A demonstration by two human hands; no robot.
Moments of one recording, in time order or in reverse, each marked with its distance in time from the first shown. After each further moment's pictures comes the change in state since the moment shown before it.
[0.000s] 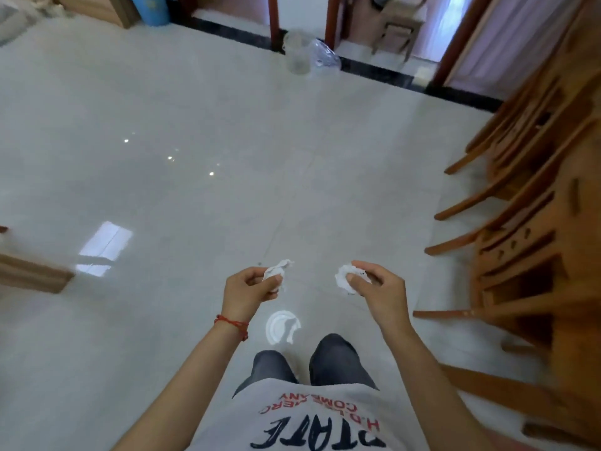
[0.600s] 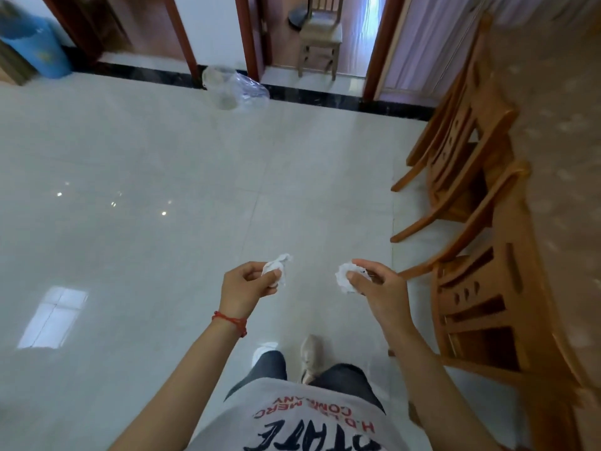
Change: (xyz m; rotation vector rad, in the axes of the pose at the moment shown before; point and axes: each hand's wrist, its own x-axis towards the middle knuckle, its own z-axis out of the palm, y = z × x) left_hand 0.179 0.147 0.188 0.073 -0.164 0.072; right_hand 0.224 -0.086 -0.094 0.018 0.194 -0.022
